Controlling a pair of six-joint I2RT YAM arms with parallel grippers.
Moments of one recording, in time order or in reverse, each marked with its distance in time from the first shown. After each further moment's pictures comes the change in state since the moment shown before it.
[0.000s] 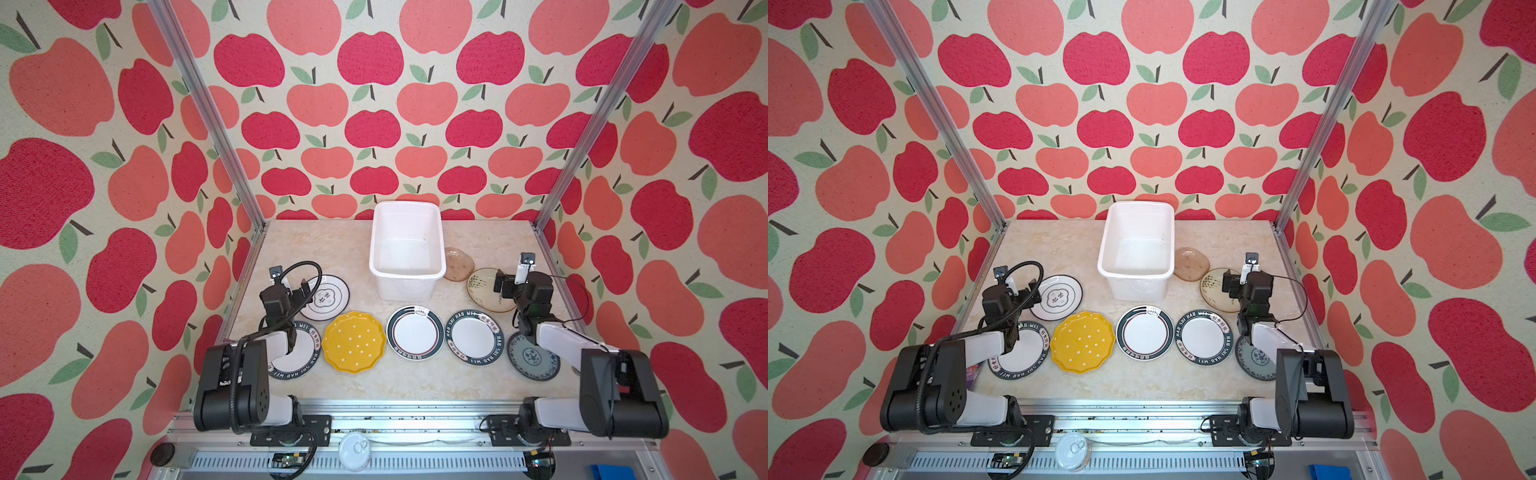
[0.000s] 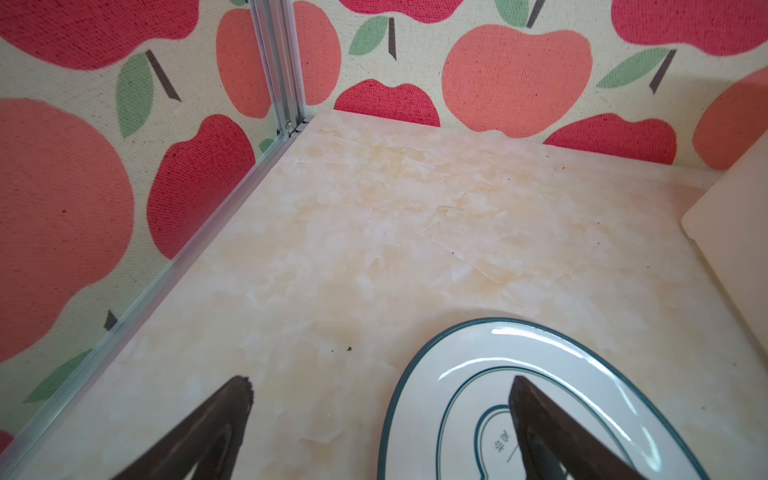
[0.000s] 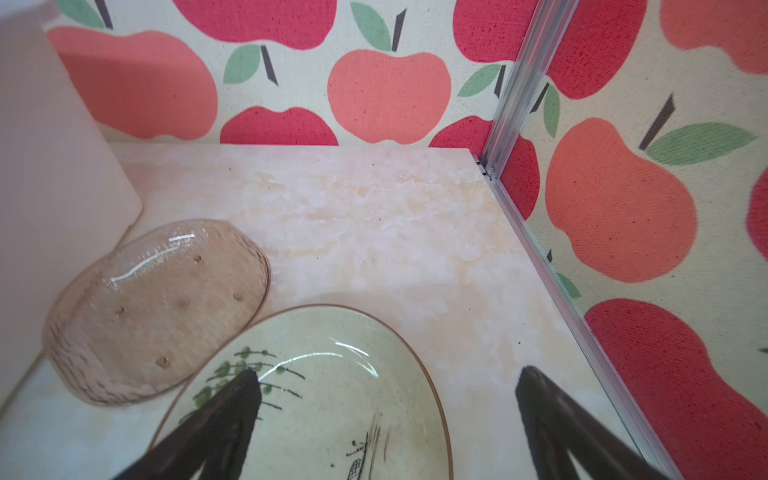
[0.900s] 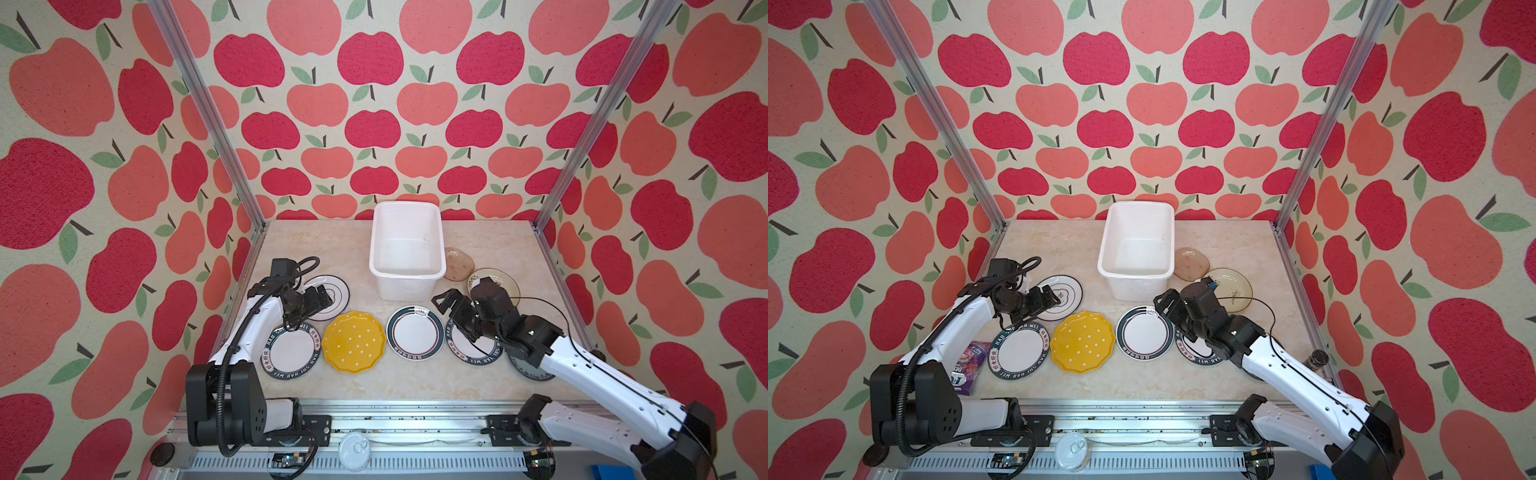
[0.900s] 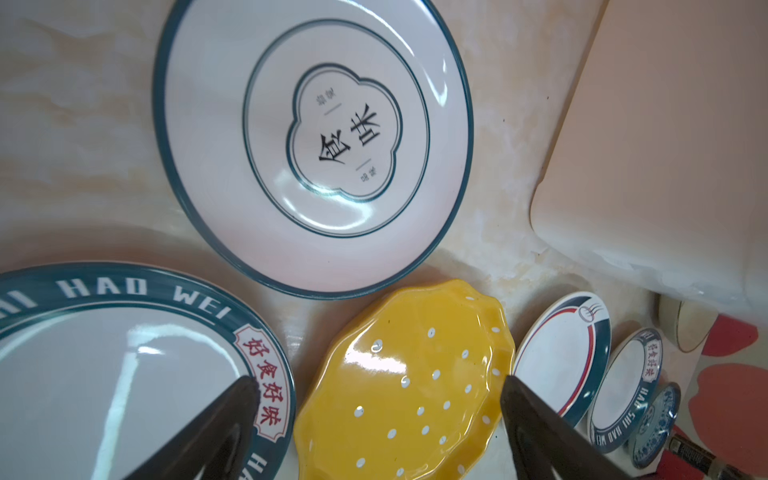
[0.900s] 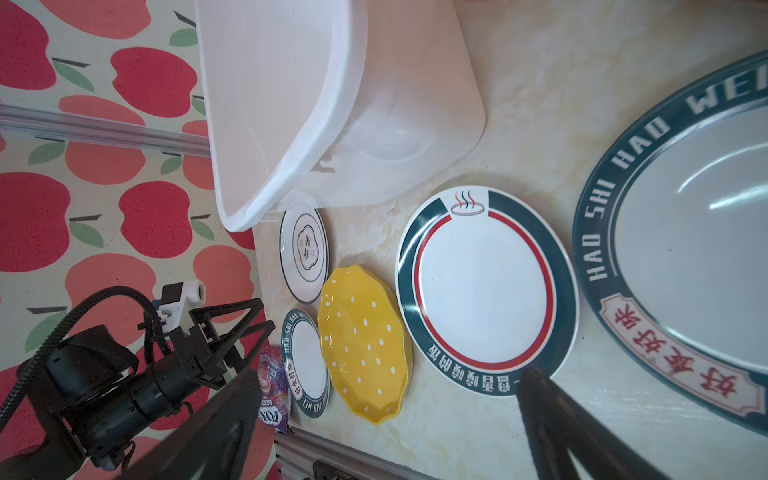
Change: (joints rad) left arm -0.113 -0.012 0.502 -1.363 0.427 -0.280; right arm 0.789 -0.255 0.243 -0.859 -0.103 1.271
